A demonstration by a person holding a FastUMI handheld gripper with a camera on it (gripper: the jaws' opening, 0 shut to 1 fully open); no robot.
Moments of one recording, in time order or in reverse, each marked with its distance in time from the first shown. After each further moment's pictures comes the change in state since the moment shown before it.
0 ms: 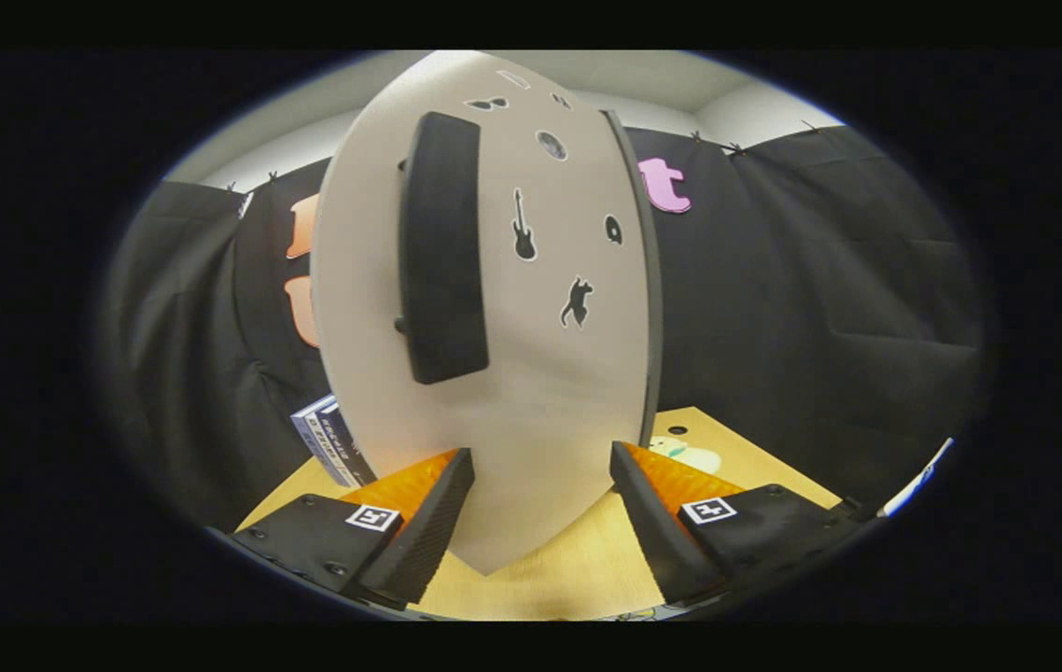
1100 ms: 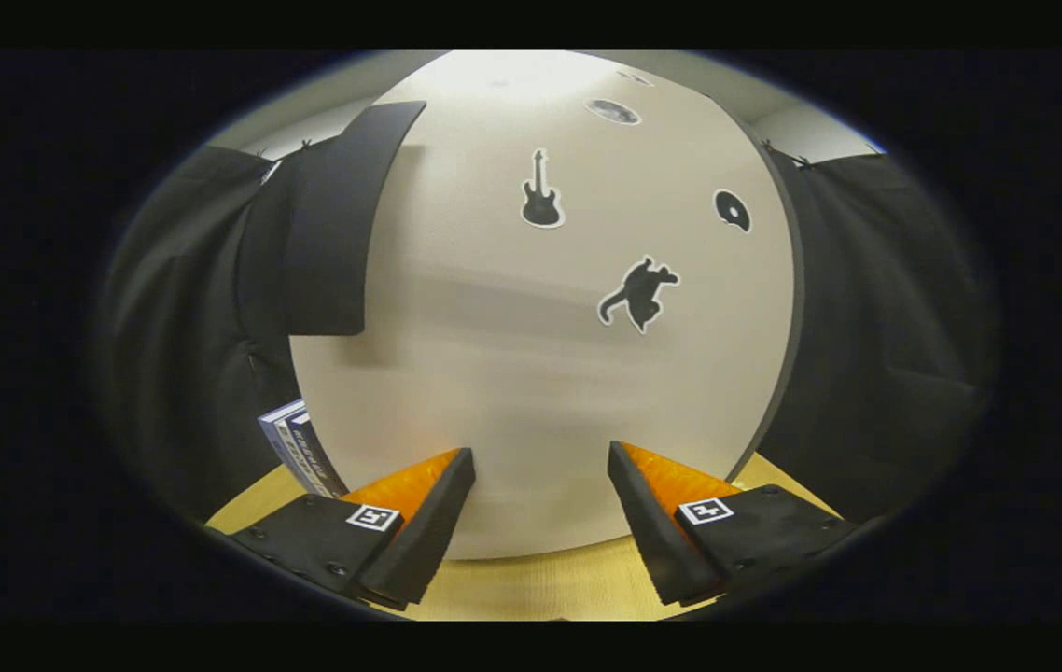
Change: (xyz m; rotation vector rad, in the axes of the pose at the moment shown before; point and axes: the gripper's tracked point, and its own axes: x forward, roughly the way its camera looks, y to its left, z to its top) arm 0.113 0.030 0.003 -0.134 -0.009 0.058
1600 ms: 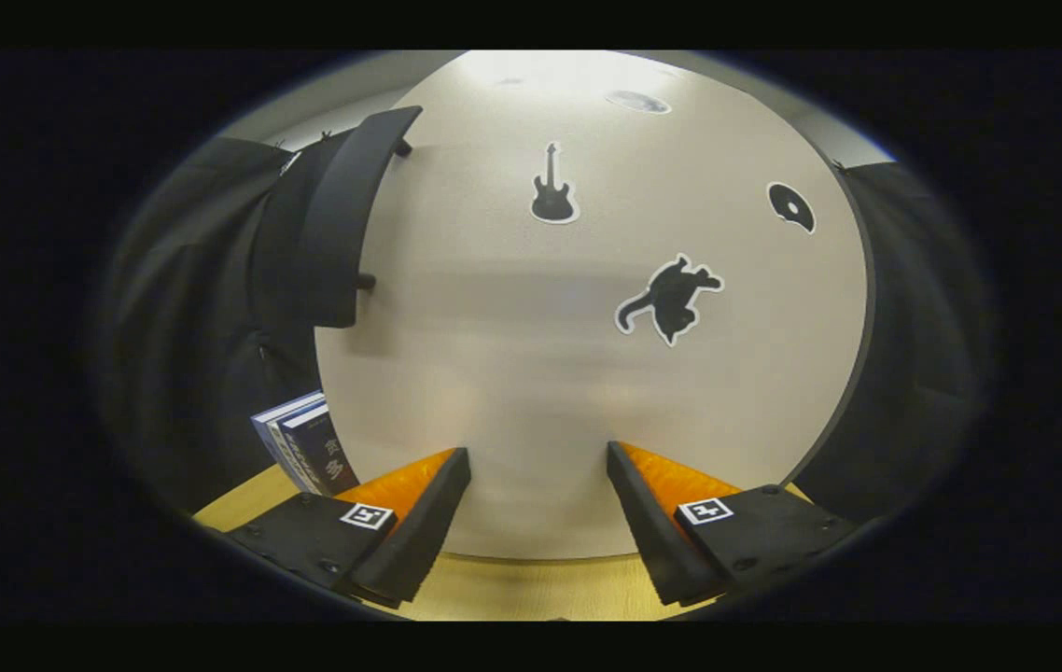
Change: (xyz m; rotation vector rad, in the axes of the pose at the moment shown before) arm 0.020 -0.003 0.005 -0.039 0.014 0.061
